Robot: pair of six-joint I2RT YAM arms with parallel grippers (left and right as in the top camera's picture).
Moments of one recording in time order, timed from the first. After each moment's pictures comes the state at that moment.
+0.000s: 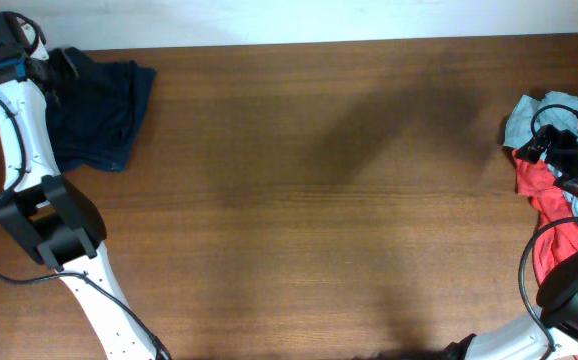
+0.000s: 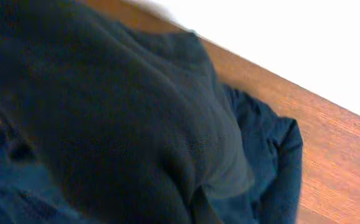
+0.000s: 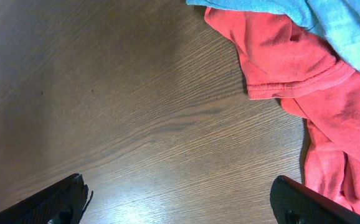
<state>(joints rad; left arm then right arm) 0.37 2.52 2.50 -0.88 0.12 -0.17 -0.64 1.86 1.65 -1.19 -0.35 -0.05</state>
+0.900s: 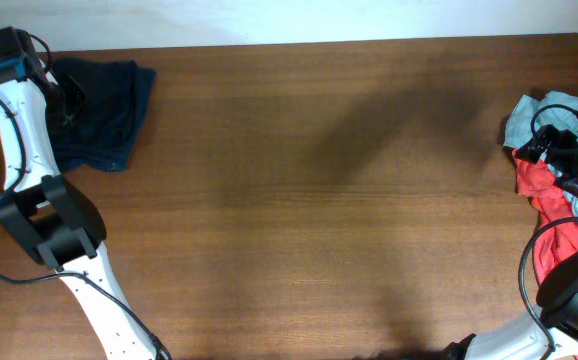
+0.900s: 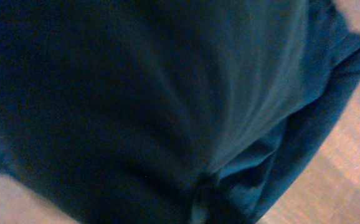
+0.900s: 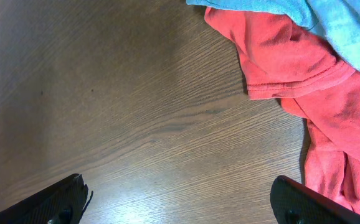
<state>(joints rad) 0.37 2.52 2.50 -1.22 0.12 -0.37 -0.64 1.86 1.65 -1.19 -0.35 -0.05</state>
